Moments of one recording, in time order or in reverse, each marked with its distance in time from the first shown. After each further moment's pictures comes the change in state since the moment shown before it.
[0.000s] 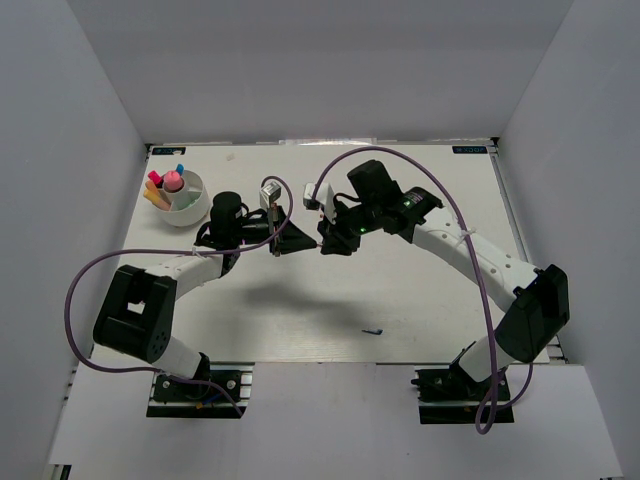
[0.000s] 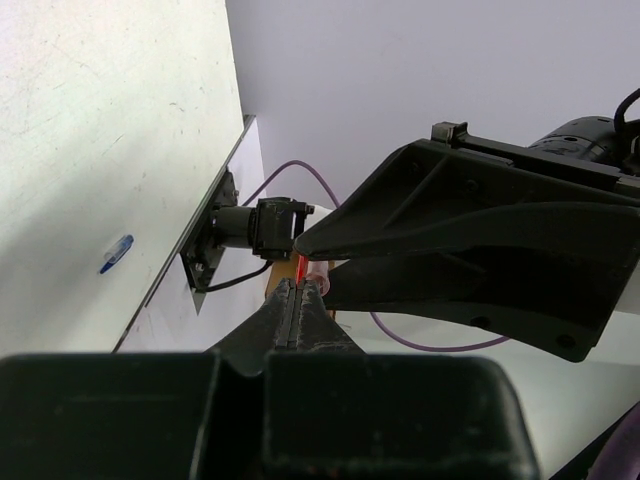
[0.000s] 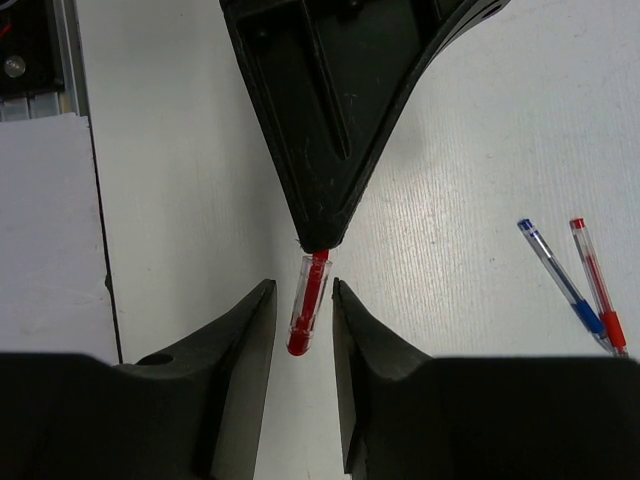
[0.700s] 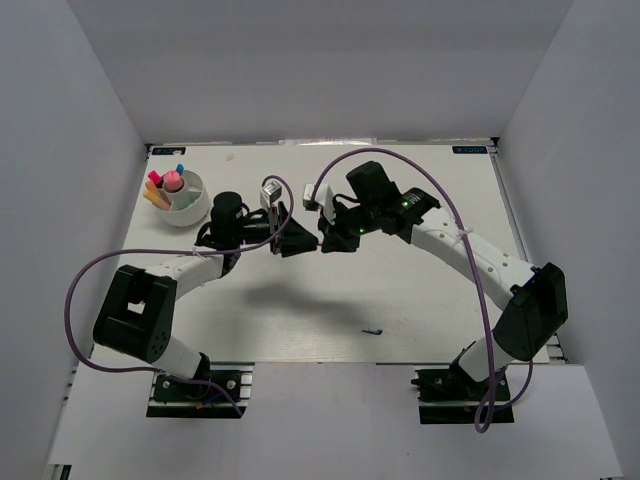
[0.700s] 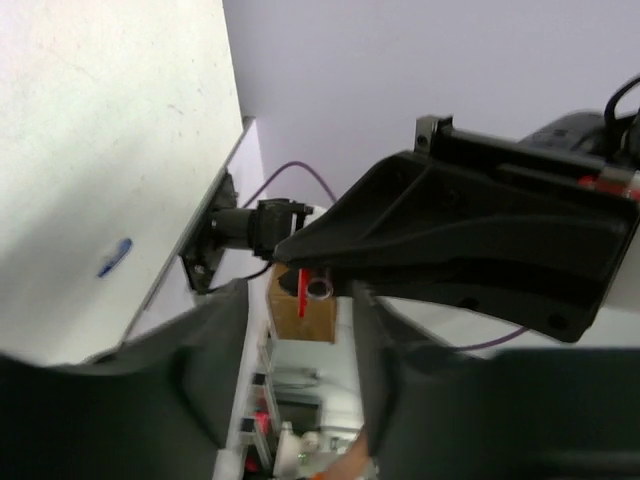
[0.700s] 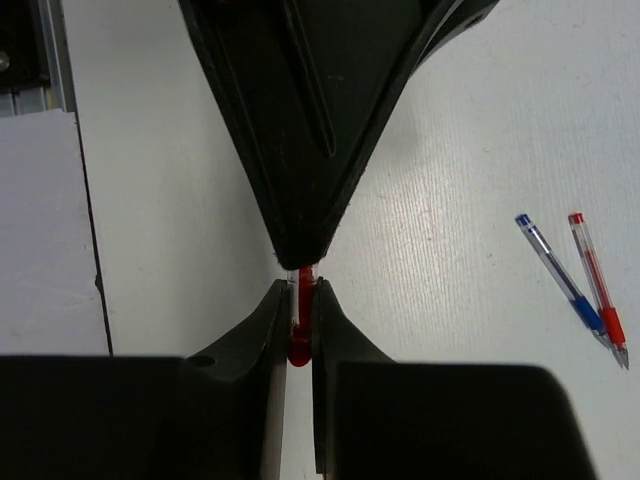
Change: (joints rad) left arm -0.005 0.000 0.000 0.019 -0.004 -0.003; right arm -0.002 0.009 -0.013 0.016 0.016 -0.003
